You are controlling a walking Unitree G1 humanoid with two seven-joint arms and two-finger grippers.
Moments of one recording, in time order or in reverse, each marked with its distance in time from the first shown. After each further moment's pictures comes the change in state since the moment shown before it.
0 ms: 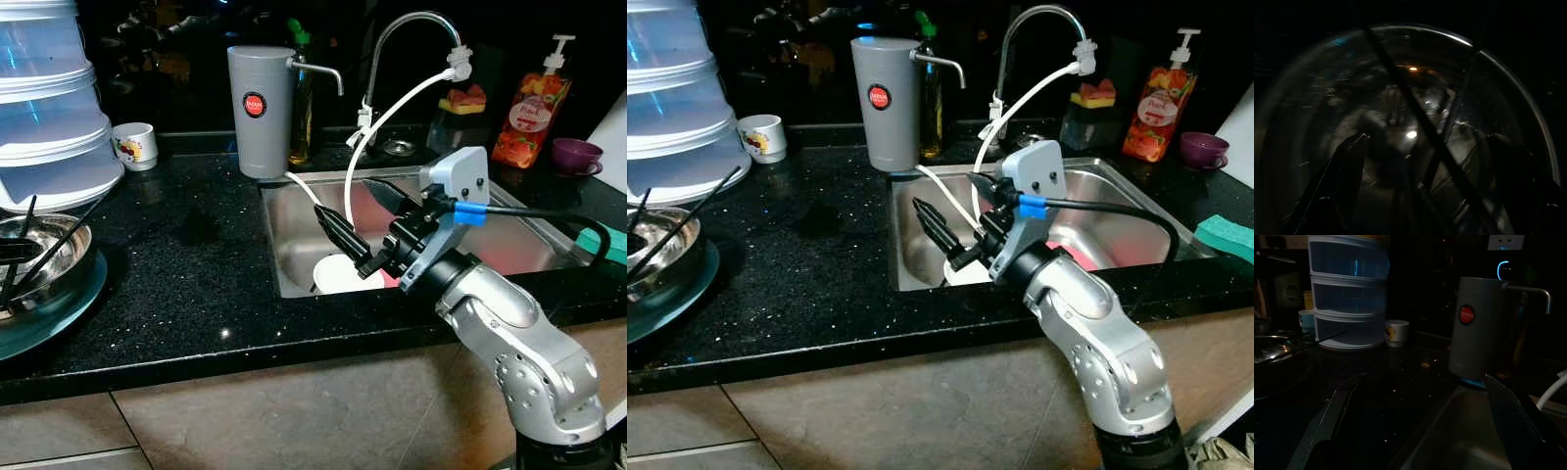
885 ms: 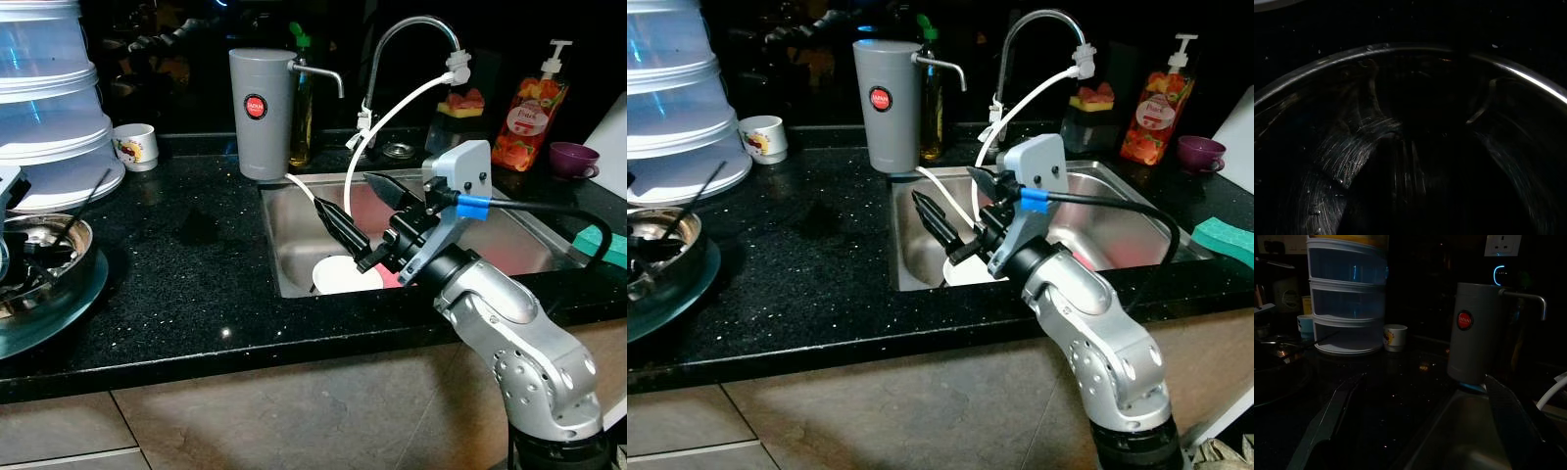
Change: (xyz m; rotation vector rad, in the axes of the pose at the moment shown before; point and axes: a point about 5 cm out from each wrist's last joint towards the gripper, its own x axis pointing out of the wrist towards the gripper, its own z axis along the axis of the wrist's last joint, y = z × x) left arm 0.051 -0.002 -0.003 0.096 -0.010 0.115; right arm 0.002 0.000 0.004 0.008 -0.016 -0.008
